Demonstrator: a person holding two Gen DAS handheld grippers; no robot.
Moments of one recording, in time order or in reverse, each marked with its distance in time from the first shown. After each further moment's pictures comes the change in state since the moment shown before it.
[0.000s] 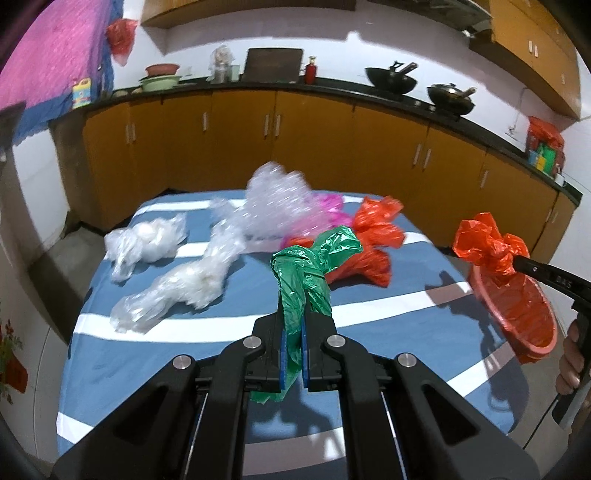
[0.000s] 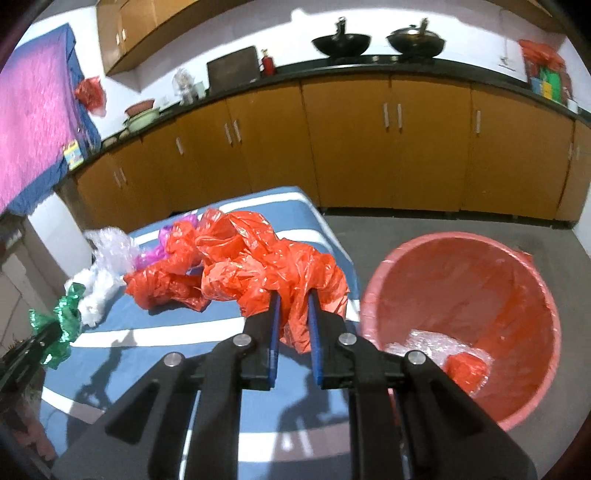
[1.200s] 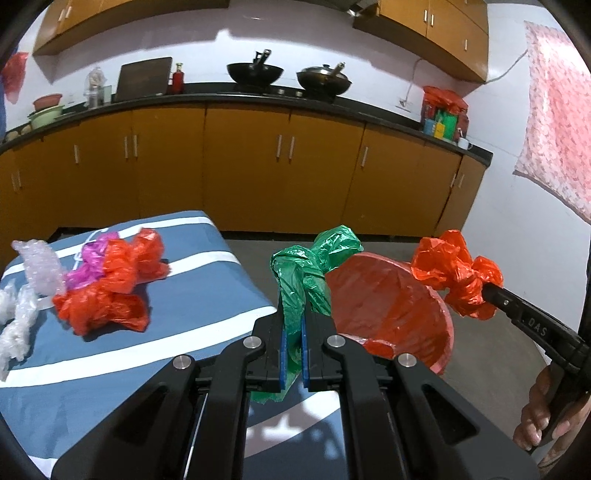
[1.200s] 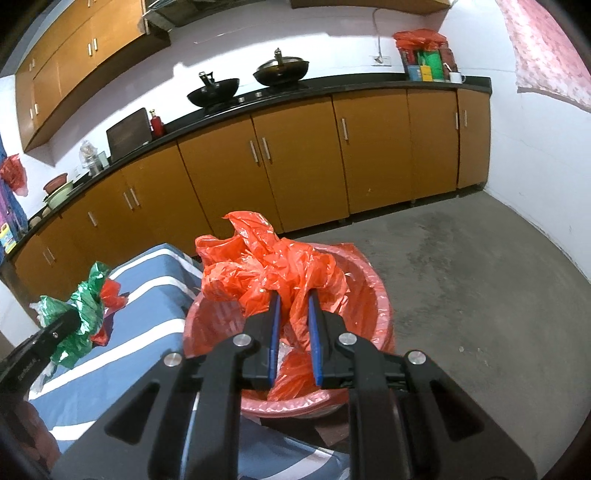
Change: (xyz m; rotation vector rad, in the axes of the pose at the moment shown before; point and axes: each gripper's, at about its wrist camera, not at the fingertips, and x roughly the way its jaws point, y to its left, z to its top) left arm 0.027 -0.224 0.020 0.186 0.008 -0.357; right arm -0.102 -0.154 -0.030 0.256 -0.144 -0.297
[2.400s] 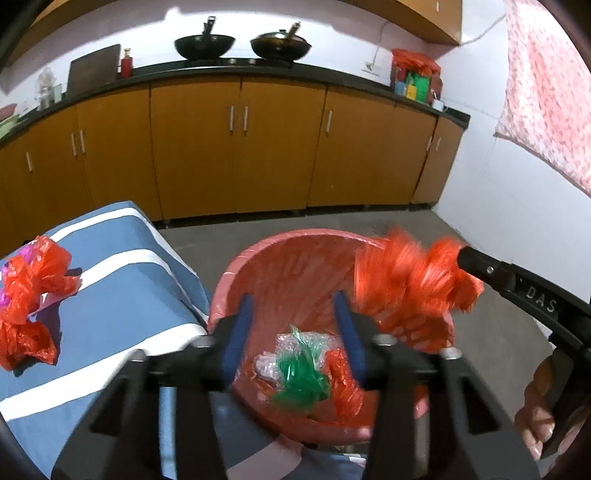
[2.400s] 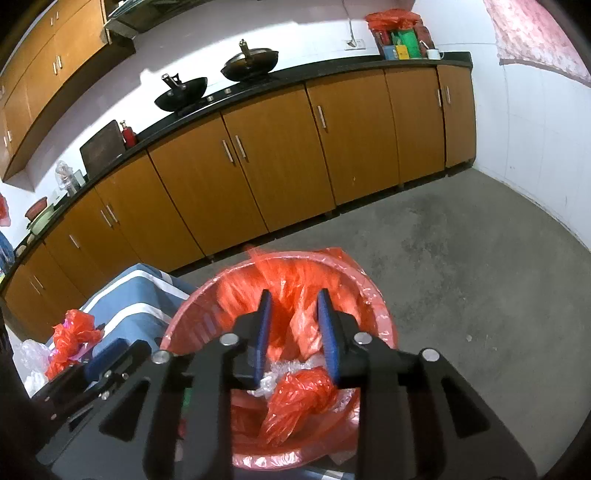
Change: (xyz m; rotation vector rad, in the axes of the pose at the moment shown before) left arm 0.086 -0.055 0.000 0.086 0.094 -0.090; right arm 0.059 -0.023 0.016 0.109 0.023 -0.038
